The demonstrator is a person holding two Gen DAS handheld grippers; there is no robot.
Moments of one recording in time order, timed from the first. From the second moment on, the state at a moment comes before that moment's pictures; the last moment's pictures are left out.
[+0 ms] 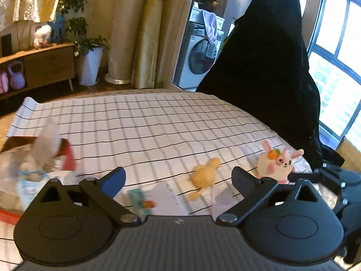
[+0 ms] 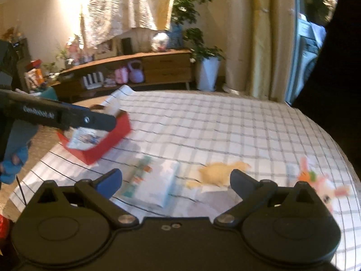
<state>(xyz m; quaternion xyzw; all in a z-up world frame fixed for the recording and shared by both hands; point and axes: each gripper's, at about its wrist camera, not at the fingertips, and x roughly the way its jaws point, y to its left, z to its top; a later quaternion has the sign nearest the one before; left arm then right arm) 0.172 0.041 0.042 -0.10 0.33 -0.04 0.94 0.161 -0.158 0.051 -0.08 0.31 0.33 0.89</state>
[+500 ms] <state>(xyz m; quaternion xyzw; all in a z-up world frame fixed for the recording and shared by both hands) 0.250 -0.025 -0.009 -0.01 0.36 -0.07 0.93 0.182 -0.172 -0.010 -0.09 0.35 0.31 0.88</state>
